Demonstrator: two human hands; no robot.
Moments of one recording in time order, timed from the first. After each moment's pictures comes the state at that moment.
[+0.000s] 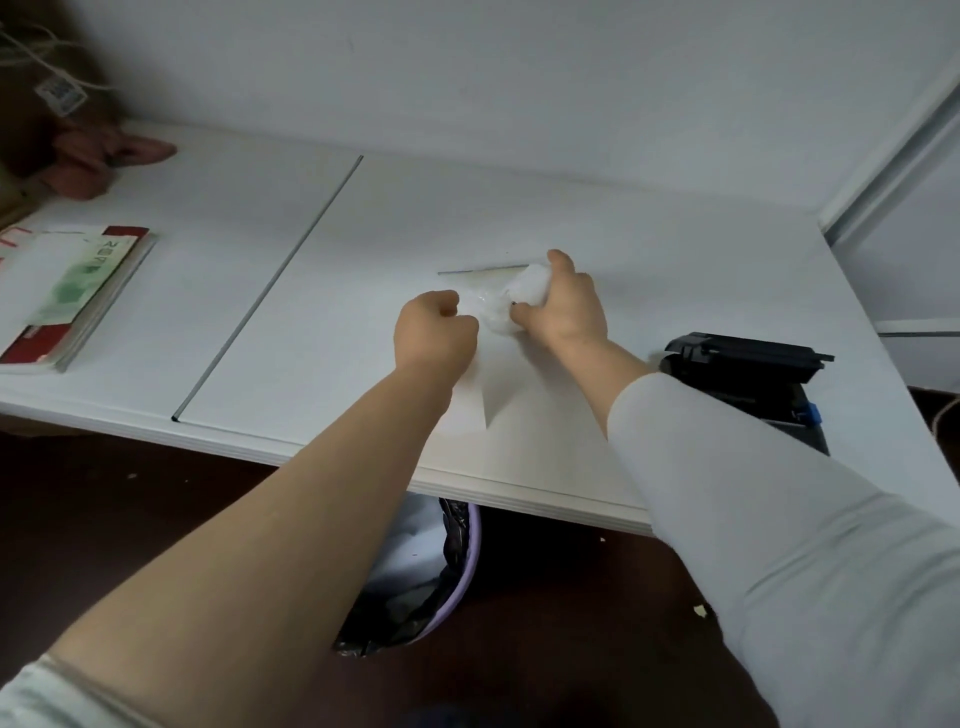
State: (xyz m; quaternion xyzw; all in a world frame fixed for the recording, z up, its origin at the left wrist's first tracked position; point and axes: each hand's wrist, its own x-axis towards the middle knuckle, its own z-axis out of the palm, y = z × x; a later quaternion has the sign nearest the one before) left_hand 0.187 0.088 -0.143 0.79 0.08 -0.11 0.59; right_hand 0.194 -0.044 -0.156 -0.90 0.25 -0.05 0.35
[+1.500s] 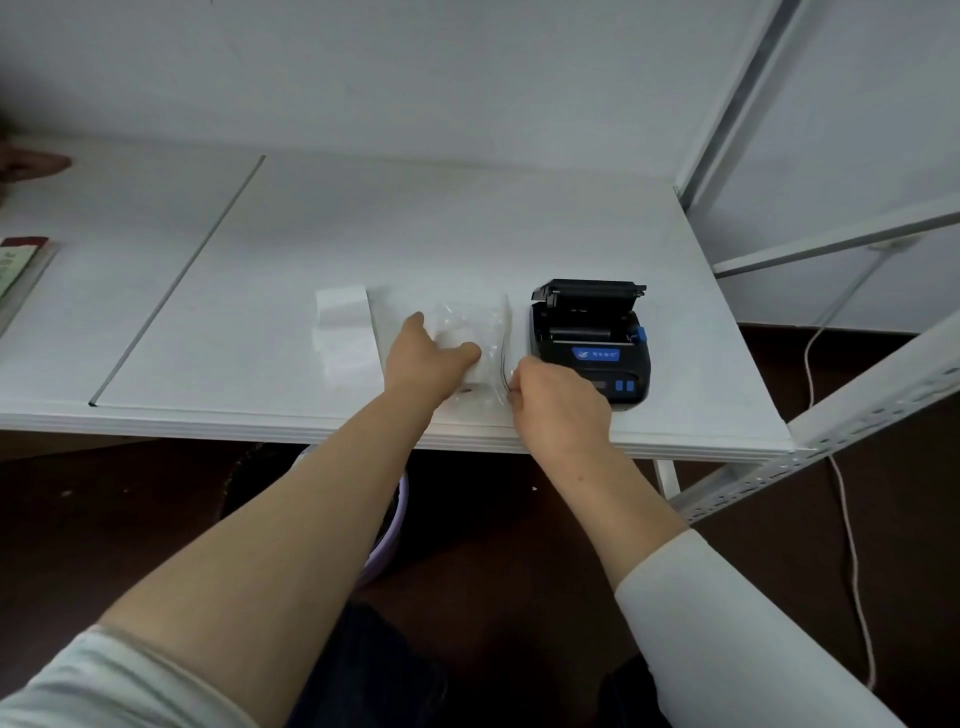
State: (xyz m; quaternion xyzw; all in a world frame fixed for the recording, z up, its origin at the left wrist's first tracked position) left_hand 0.088 0.034 -0.137 0.84 0.00 -0.18 0.51; right_hand 0.002 -0.055 -0.136 -0.96 0.24 0.01 0.13
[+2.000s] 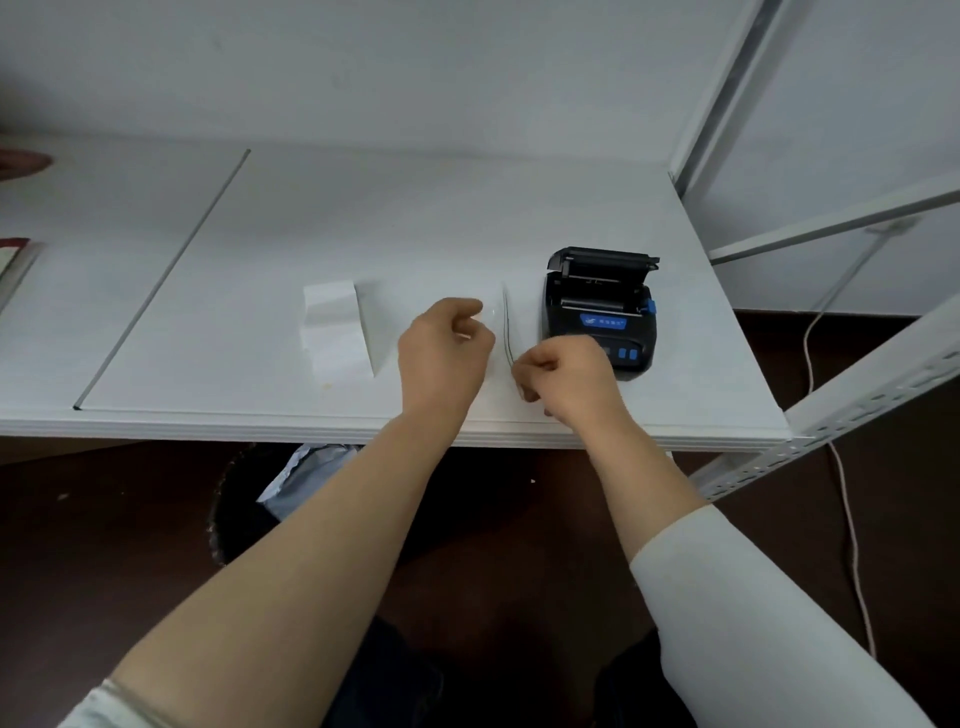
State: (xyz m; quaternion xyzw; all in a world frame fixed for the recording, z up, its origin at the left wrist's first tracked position) left_hand 0.063 0.016 -0.134 0.84 -0.08 -0.04 0.54; right_hand 0.006 -0.090 -0.146 -0.85 0.27 -0.05 0.44
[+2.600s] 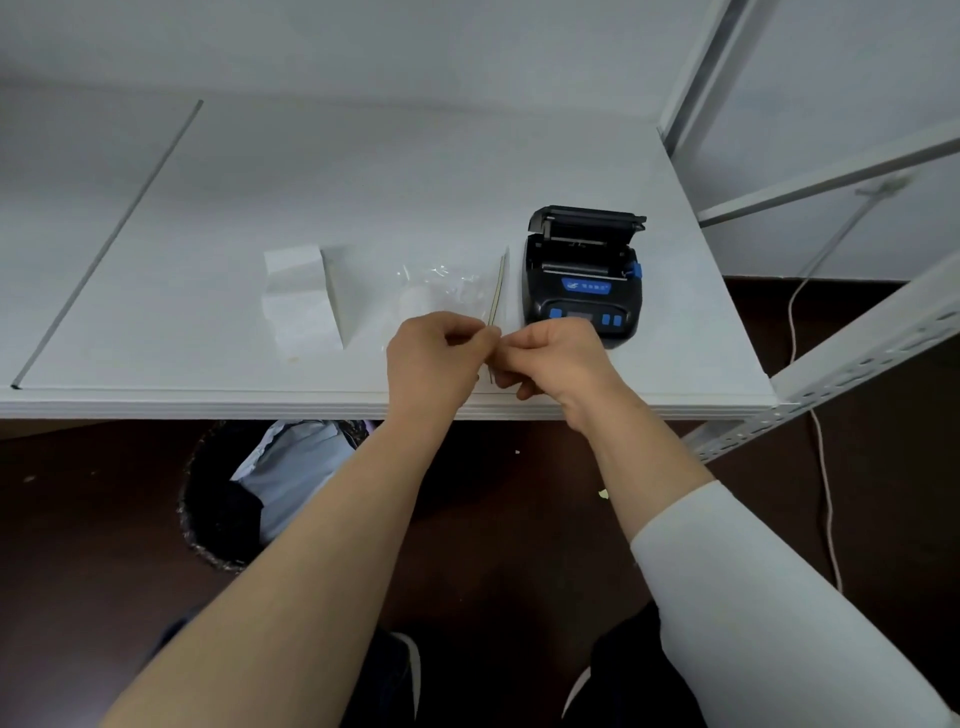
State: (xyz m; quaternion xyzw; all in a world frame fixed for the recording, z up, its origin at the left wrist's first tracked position) left_hand 0.043 0.012 -0.149 0.83 -0.08 -0.13 0.54; right_hand -0.008 -0.092 -0.142 -0.73 0.28 -0.01 0.62
